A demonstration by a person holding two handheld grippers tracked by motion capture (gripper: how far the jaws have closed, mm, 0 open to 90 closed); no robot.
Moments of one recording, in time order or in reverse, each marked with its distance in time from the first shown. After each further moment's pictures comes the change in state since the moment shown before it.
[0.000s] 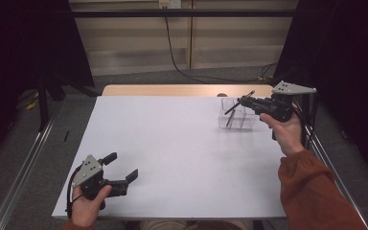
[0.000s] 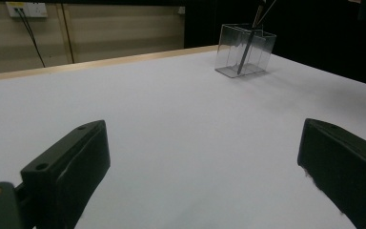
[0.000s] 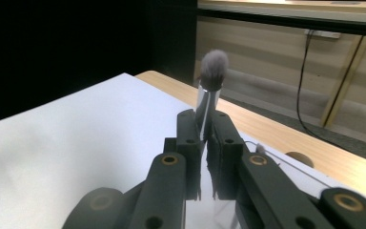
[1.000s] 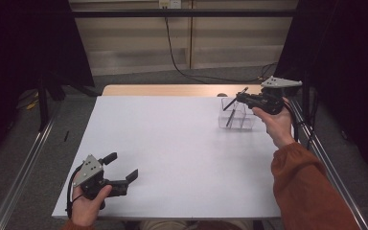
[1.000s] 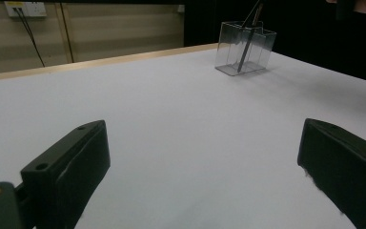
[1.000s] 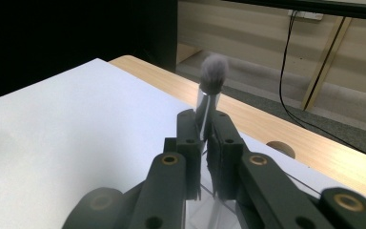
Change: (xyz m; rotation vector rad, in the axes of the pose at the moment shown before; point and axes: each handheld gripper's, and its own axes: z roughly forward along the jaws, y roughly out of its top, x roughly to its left) left arm 0.001 0.000 0.001 0.006 -0.003 0.007; right arm -0.015 -0.001 0.032 0.076 -0.066 0.003
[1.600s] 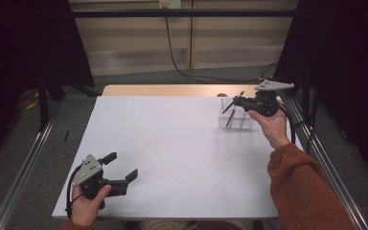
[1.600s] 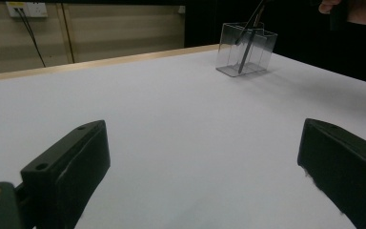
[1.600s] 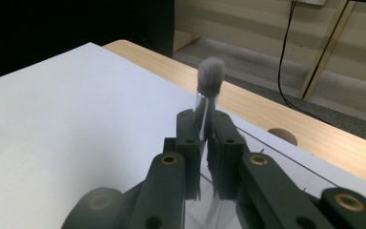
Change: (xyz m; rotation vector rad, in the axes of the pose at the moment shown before) left arm 0.001 0.000 0.000 -0.003 0.000 -0.004; right arm 0.000 -0.011 0.014 0.049 -0.012 -0.005
